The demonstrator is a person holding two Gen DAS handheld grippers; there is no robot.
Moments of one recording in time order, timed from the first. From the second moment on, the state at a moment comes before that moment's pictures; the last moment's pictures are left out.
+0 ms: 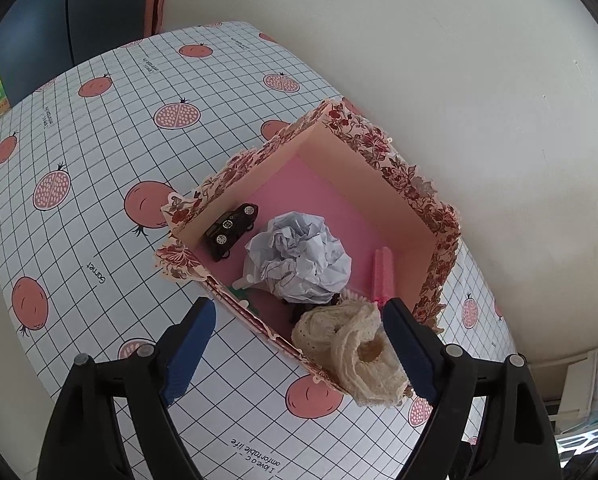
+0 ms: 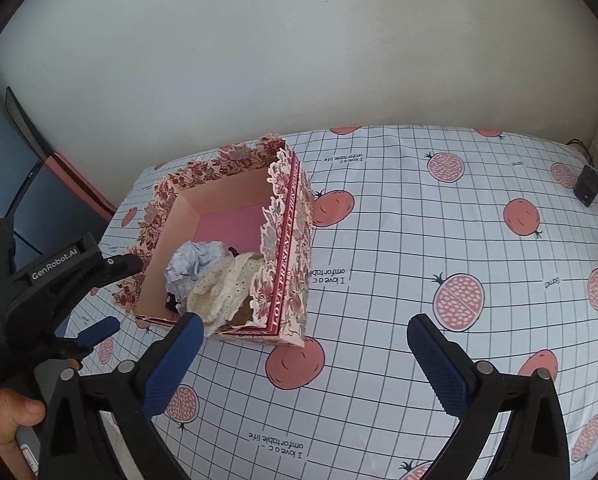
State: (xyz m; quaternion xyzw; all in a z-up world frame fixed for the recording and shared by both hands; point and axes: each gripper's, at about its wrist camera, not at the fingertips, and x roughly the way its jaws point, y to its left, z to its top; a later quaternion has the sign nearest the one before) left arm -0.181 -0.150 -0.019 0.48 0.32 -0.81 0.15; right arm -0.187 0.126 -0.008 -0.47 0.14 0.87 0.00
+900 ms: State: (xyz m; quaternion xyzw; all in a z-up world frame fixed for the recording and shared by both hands) left arm -0.178 -0.054 0.009 0.48 0.17 -0.86 0.06; right arm -0.139 0.207 0.012 -0.47 0.13 0.87 0.06
